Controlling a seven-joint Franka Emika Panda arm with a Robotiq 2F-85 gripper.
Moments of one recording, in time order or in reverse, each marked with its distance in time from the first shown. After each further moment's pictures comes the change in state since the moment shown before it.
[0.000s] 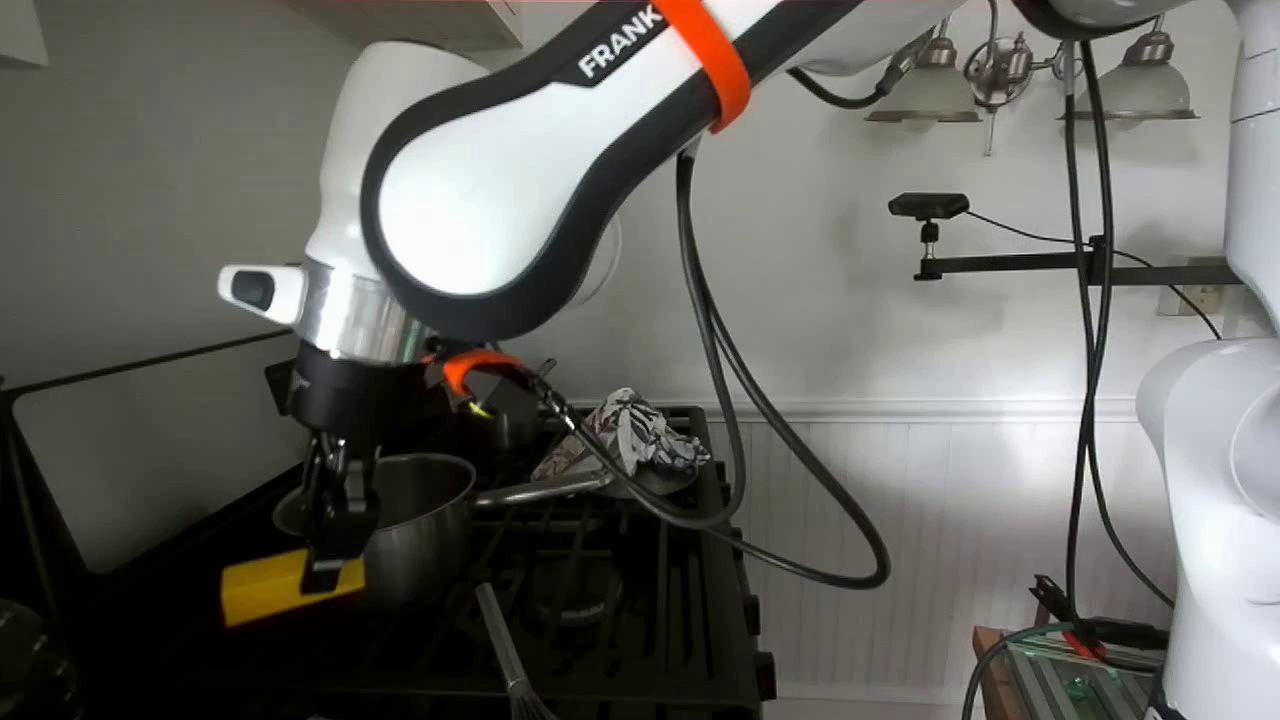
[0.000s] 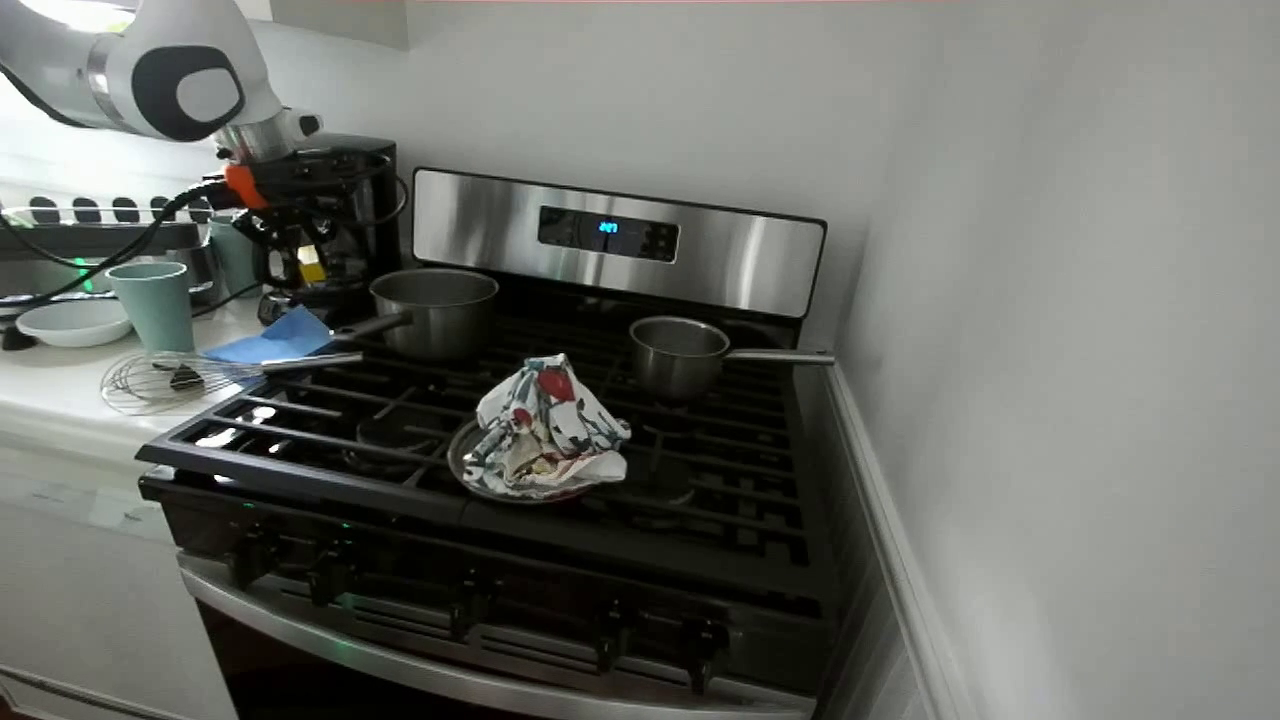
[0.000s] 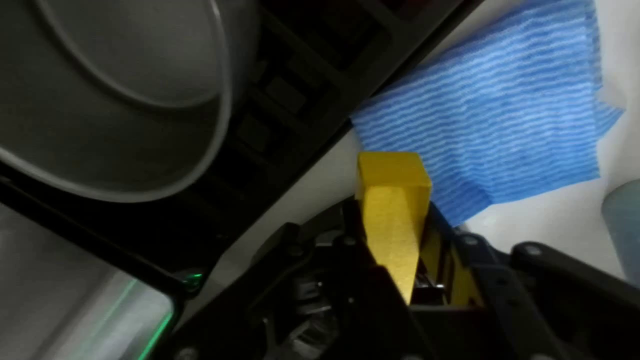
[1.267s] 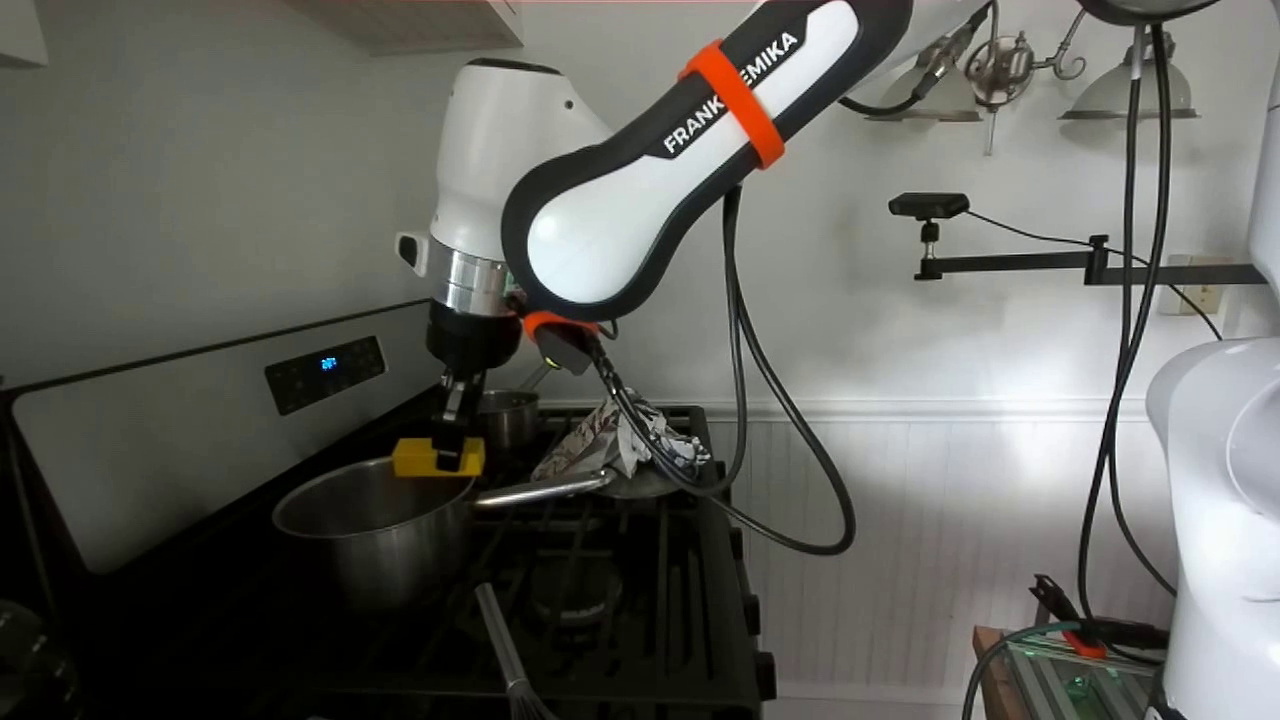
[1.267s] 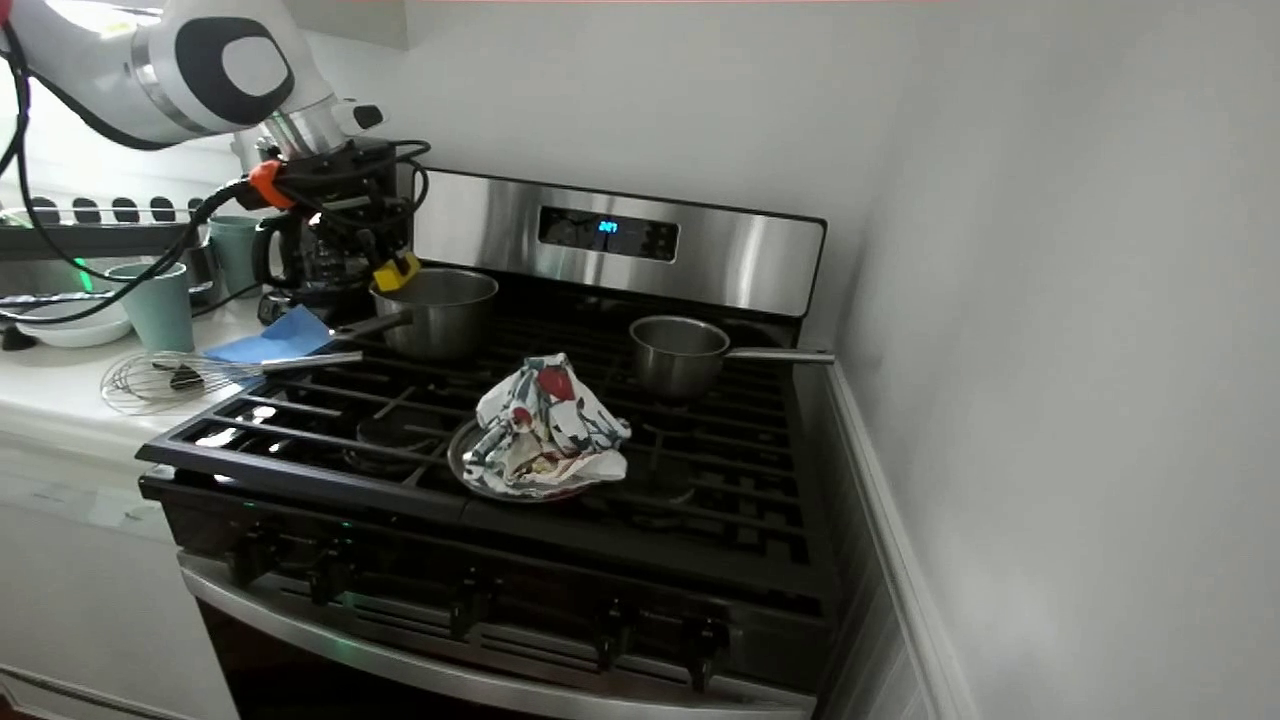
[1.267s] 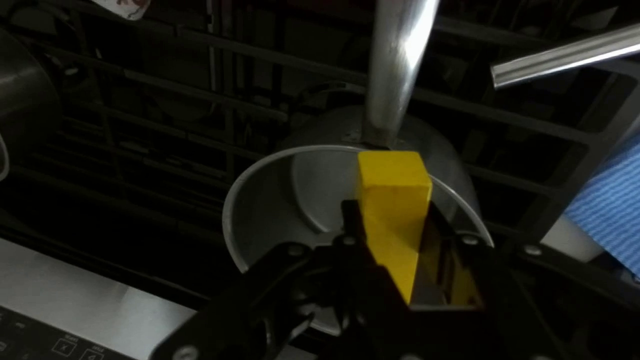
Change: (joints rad) arm -0.069 -0.074 -0.142 -0.046 -0.316 -0.015 0.520
